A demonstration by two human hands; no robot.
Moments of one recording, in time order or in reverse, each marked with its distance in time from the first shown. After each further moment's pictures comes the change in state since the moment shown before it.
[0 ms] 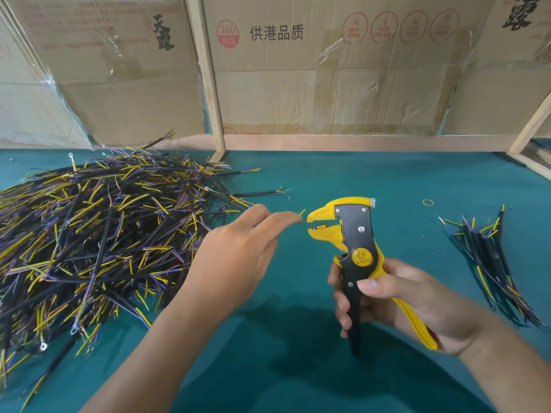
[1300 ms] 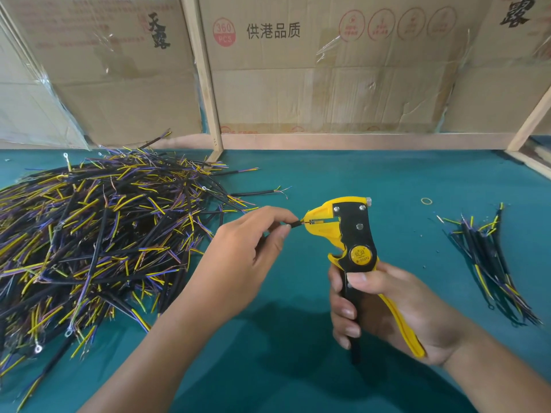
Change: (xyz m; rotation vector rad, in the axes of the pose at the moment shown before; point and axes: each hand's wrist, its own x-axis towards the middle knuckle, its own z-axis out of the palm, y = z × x) left_hand -0.001 0.001 0.010 -0.306 0.080 -0.069; right_hand 0.005 0.007 0.016 0.207 -0.027 -0.011
